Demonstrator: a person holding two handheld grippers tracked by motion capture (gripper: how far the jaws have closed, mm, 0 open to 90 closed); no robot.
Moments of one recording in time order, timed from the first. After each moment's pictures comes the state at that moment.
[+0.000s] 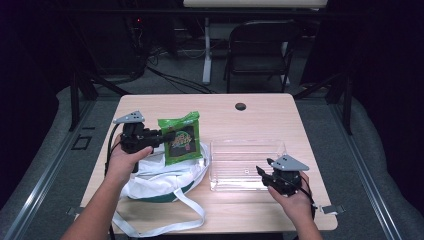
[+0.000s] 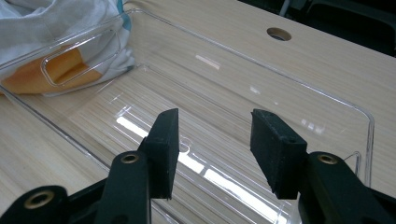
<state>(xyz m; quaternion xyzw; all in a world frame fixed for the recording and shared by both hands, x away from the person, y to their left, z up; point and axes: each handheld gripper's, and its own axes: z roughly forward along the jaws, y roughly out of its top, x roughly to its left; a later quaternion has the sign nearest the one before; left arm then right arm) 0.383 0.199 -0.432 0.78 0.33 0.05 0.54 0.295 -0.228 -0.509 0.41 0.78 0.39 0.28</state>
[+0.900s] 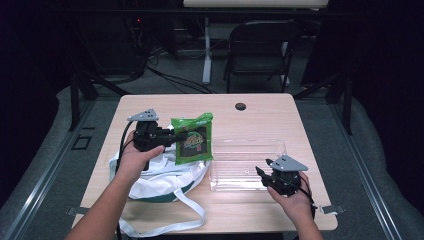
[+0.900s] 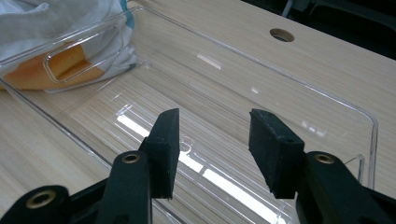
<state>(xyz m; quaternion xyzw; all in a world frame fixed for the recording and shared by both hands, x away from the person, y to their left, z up) 0.387 0.169 -0.427 0.79 0.30 0.03 0.53 0.295 -0.227 -0.510 0.40 0.78 0.39 0.28</state>
